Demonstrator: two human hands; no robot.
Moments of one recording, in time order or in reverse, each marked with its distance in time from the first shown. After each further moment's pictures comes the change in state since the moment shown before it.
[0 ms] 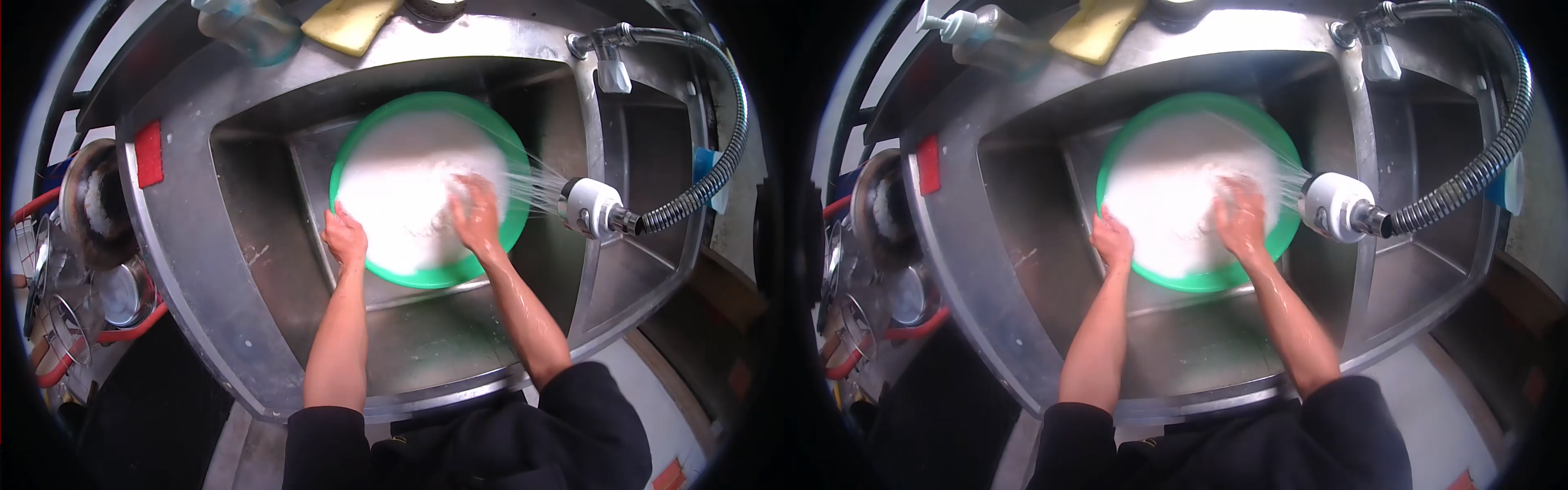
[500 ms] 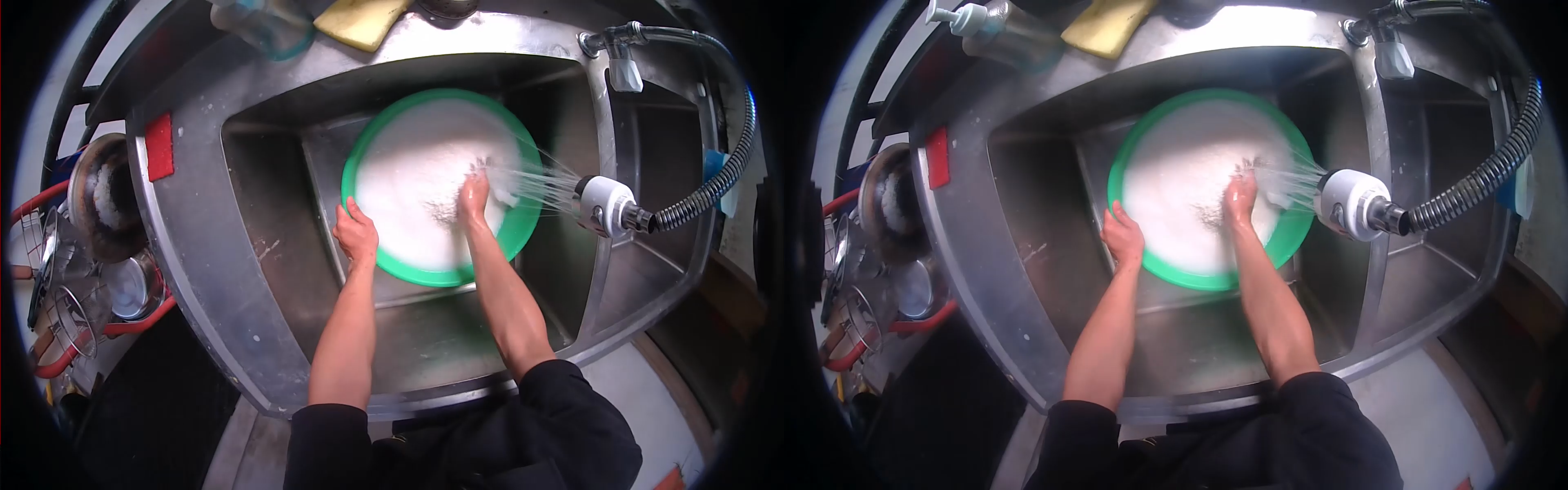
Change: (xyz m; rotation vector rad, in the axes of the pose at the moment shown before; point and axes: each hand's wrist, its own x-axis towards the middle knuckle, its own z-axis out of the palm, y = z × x) left_hand 0.000 -0.001 0.002 0.030 -0.009 -0.020; right_hand 0.033 0.039 0.104 0.828 0.334 0.458
